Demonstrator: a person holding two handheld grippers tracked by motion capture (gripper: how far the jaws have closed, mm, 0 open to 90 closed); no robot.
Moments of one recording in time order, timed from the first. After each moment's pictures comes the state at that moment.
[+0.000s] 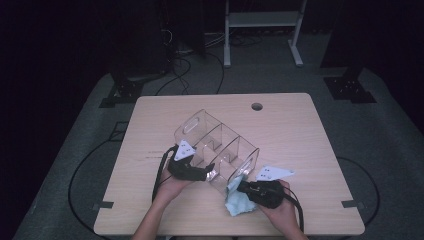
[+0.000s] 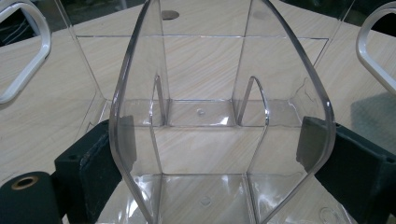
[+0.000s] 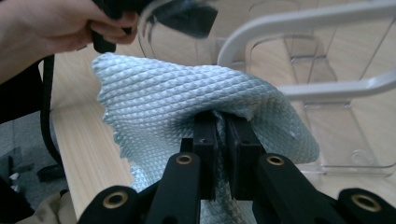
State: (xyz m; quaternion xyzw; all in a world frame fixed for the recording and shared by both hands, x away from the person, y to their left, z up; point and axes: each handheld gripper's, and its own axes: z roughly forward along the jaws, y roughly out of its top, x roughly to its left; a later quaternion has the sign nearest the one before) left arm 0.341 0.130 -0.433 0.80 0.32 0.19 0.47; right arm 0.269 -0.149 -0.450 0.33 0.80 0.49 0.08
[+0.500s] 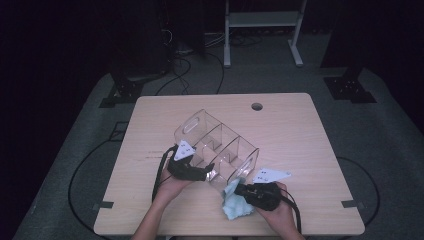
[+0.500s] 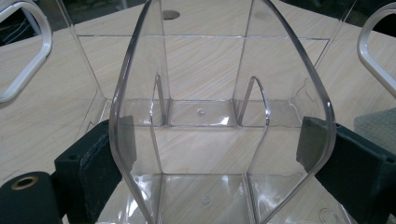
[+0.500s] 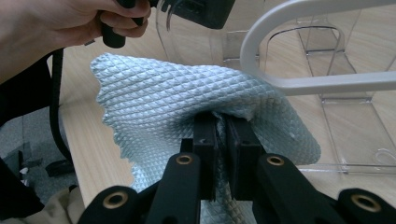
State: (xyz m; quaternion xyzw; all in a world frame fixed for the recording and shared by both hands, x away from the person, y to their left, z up) left arm 0.341 0.131 -0.433 0.80 0.32 0.18 0.47; right arm 0.265 -0.142 -0.452 0.33 0.80 0.49 0.07
